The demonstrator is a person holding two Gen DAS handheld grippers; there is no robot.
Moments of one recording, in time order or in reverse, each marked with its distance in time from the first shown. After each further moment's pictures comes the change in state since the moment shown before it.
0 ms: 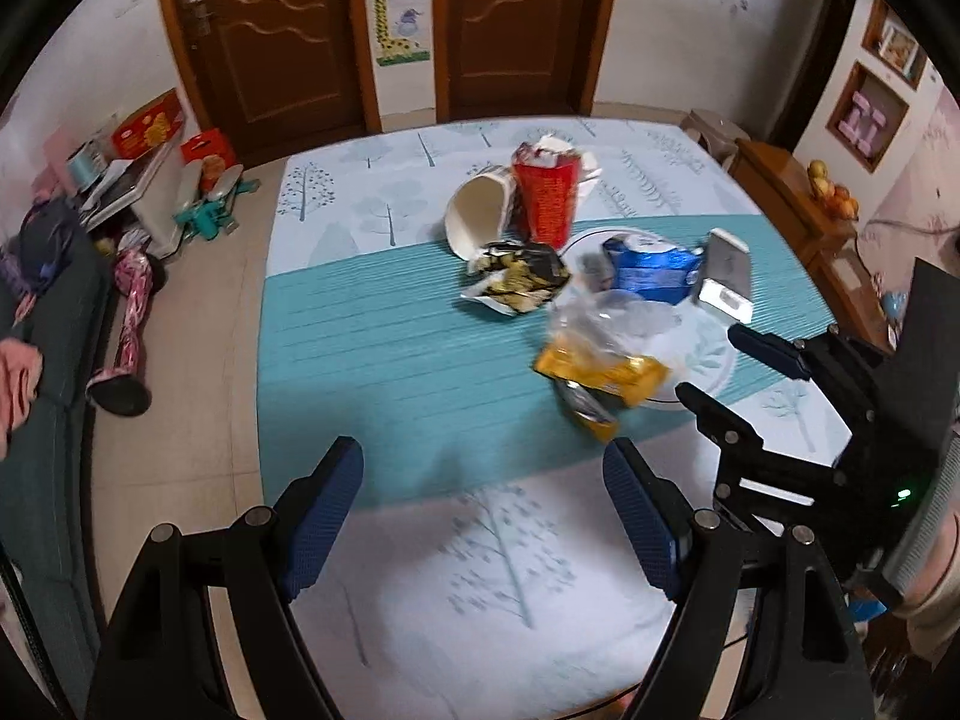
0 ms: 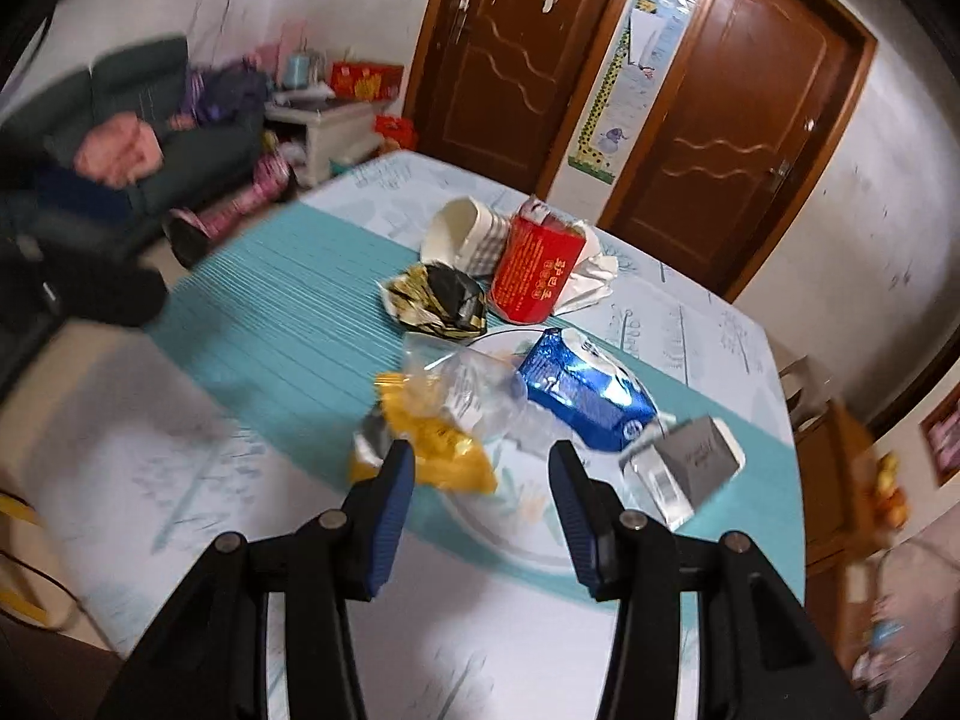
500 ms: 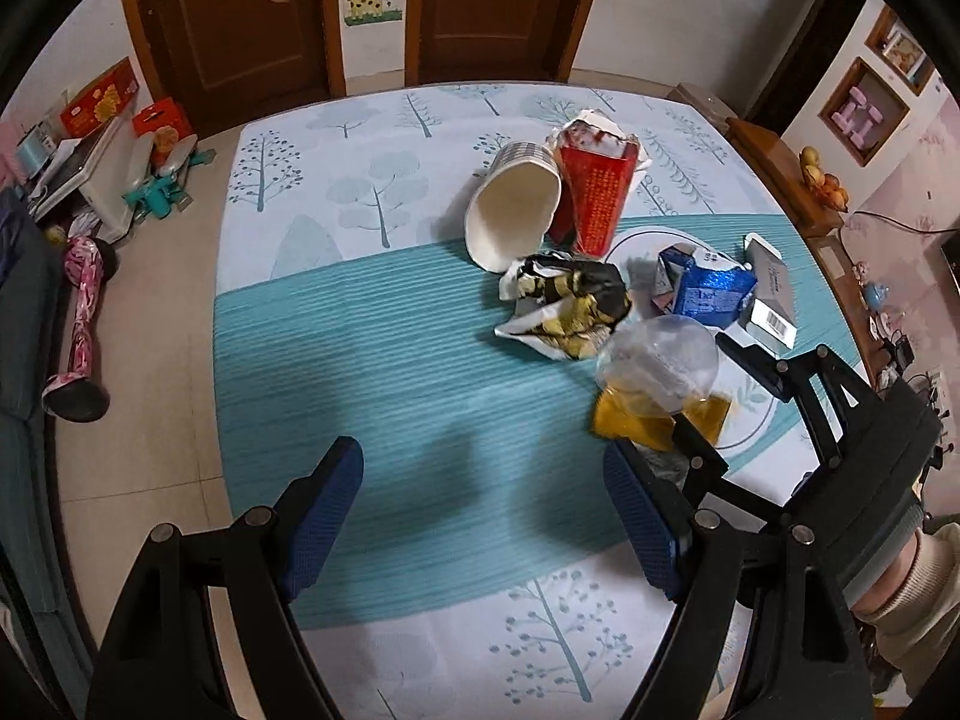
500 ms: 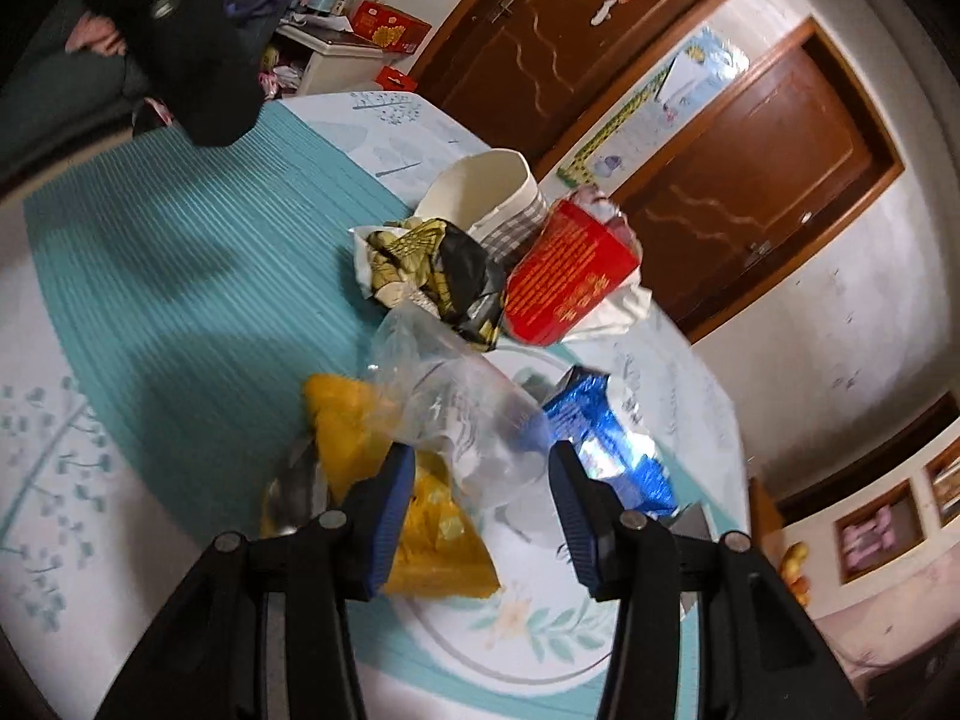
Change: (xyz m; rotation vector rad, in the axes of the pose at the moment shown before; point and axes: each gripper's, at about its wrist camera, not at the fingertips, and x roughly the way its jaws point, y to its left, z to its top) left arm 0.081 0.045 0.052 0.004 0.093 -0.111; right arm 0.080 0.044 0.011 -0.258 0.016 -0.221
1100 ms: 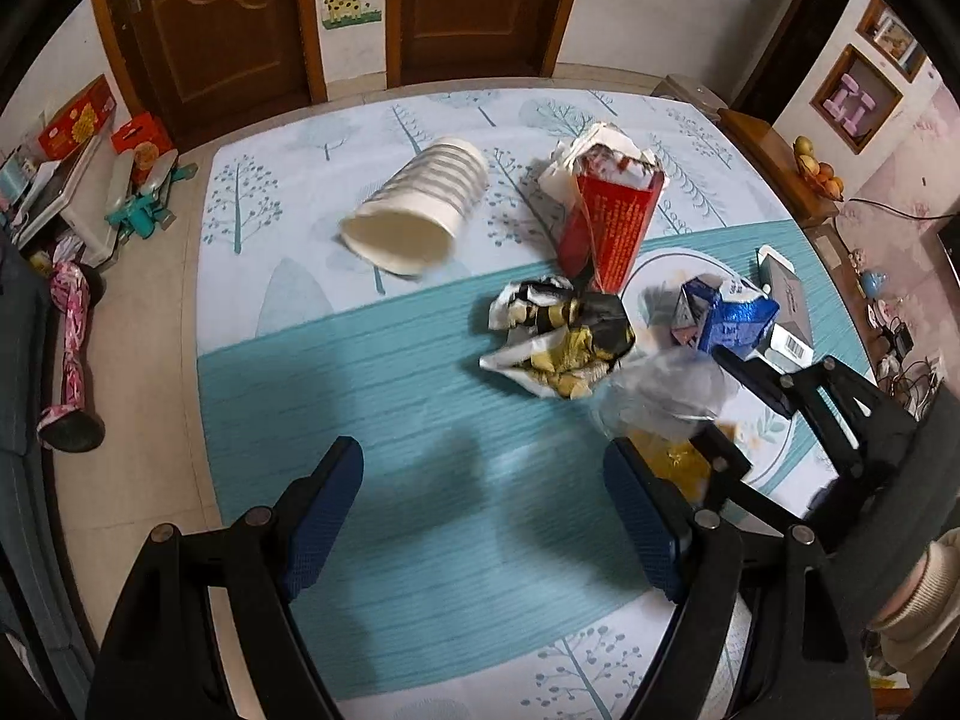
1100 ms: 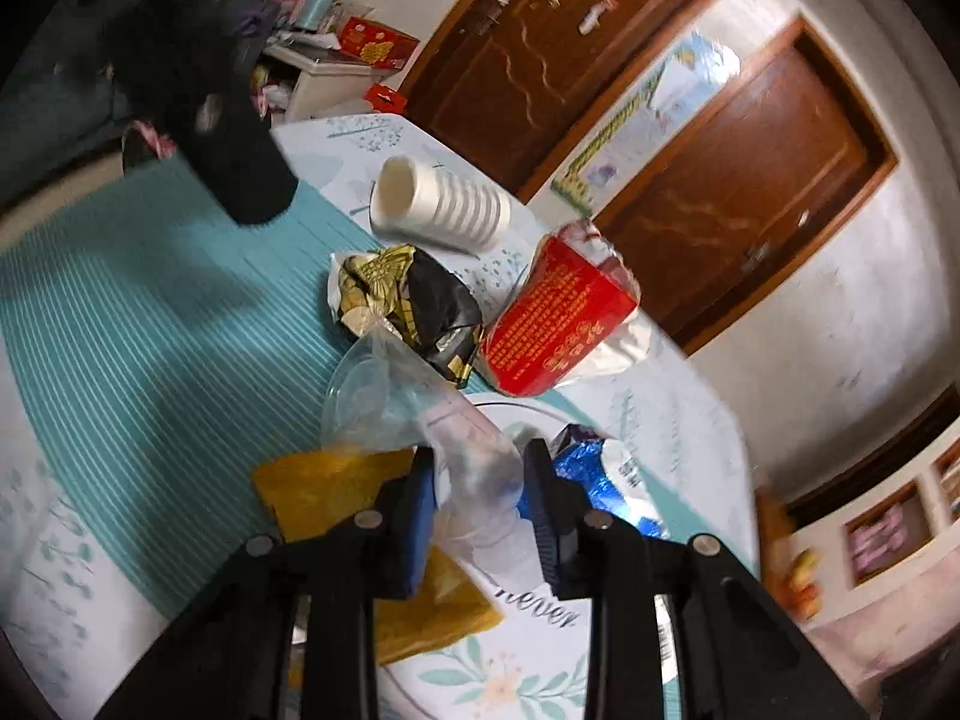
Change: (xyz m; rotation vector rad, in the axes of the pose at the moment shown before) left arm 0.021 0.009 0.038 0.055 0.005 -0.016; right arm 0.014 -0.021 0.025 0.079 -0.021 0.053
